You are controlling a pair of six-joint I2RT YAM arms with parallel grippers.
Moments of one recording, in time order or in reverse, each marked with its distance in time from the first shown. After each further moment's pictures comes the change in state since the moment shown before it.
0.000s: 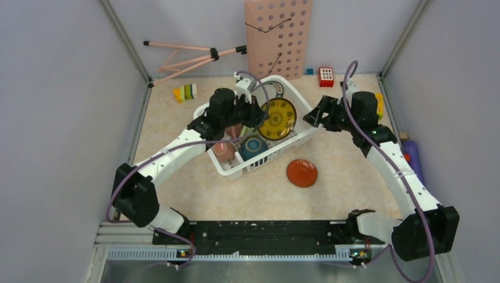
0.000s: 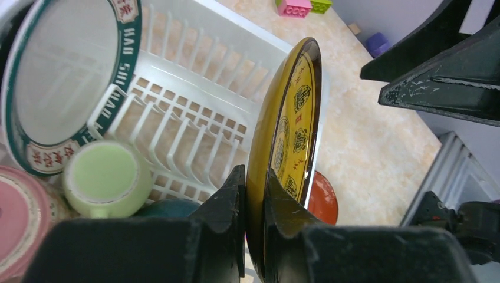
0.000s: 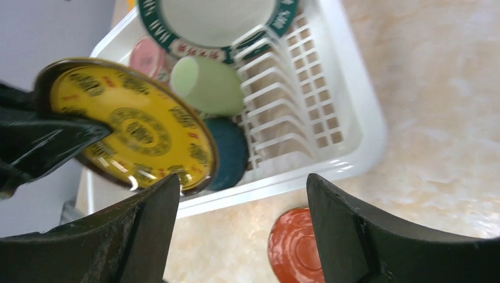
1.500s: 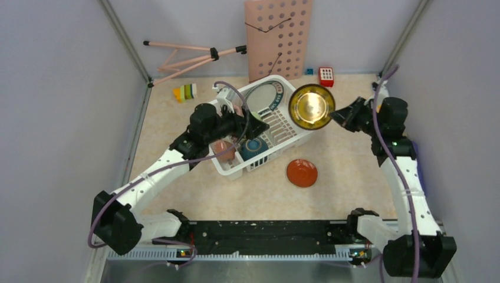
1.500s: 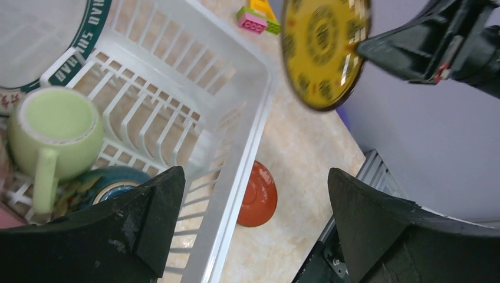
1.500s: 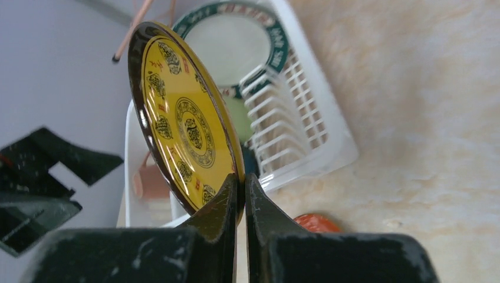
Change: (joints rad) left arm 0.008 -0.273 -0.217 0.035 -0.012 -0.219; right arm -0.290 -0.195 -0.054 0.012 -0.077 0.100
